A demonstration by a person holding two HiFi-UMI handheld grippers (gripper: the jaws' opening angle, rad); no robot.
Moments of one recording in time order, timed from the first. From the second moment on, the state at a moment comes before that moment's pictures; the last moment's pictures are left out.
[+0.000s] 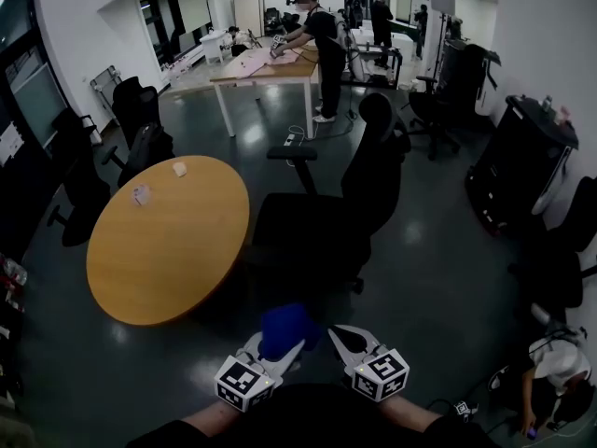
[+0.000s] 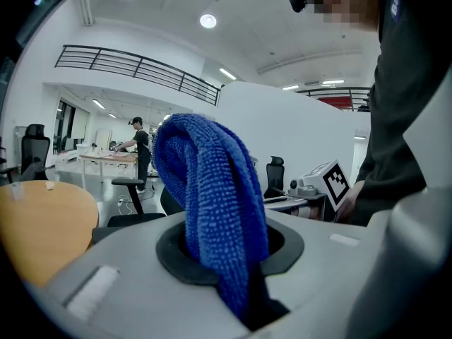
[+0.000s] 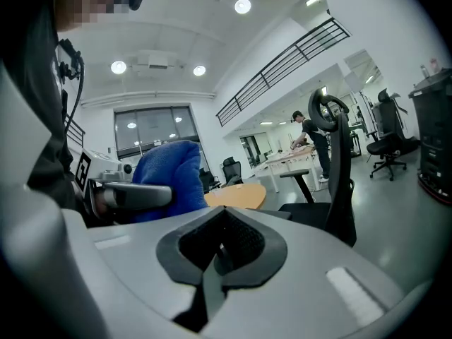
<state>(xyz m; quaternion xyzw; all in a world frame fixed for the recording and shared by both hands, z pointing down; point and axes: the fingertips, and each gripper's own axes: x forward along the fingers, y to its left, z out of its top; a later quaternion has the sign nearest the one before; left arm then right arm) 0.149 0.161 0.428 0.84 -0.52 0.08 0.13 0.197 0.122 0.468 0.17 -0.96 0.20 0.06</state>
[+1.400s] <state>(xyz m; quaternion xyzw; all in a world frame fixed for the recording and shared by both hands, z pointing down) 0.019 0.005 0.436 0.87 -0.48 0.05 0.11 0.091 -0.019 0.501 0.26 -0.94 0.20 0.11</state>
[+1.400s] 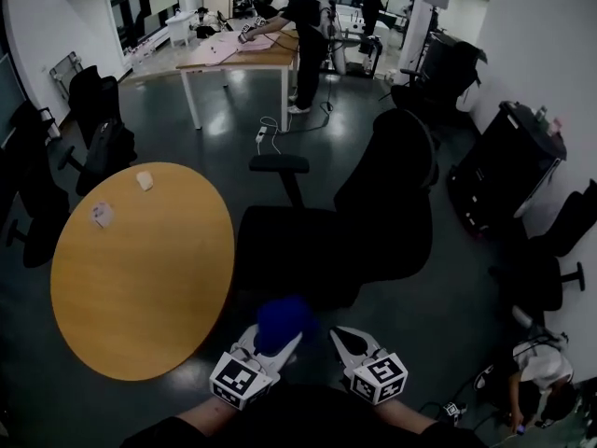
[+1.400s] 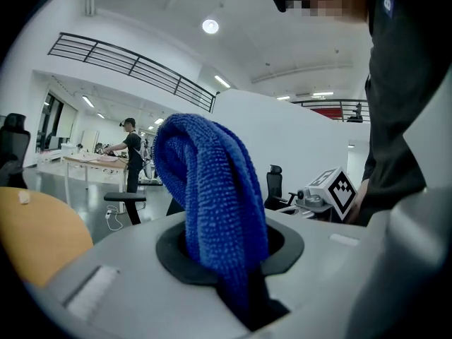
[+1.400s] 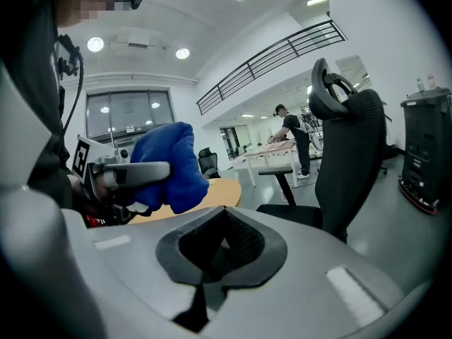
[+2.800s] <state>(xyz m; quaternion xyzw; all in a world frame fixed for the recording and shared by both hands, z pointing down) -0.083 -0.219 0.406 0.83 -0.54 0.09 0.06 -0.004 -0.235 0.469 0.22 -0.96 0.17 0.06</state>
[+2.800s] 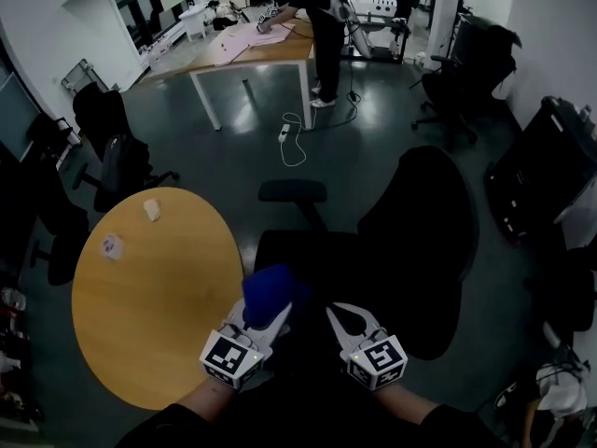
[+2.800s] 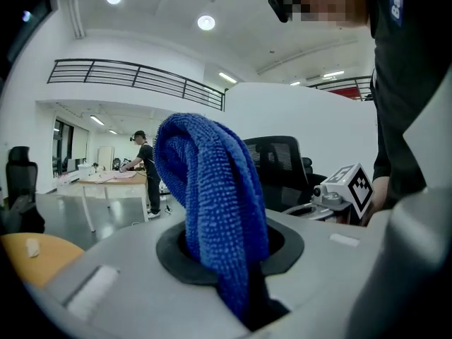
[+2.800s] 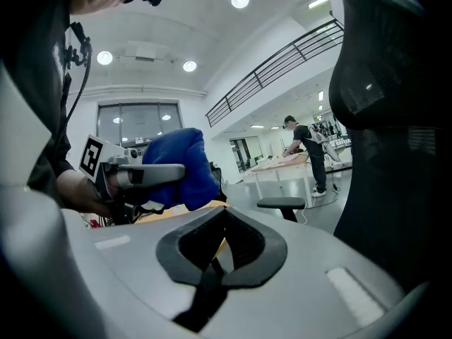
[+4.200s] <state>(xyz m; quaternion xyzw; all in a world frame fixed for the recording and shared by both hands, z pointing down) -0.186 -0.469 0.426 0.86 -0.50 0.08 0.04 -0.007 -0.362 0.514 0.43 -0.88 0.17 0.14</state>
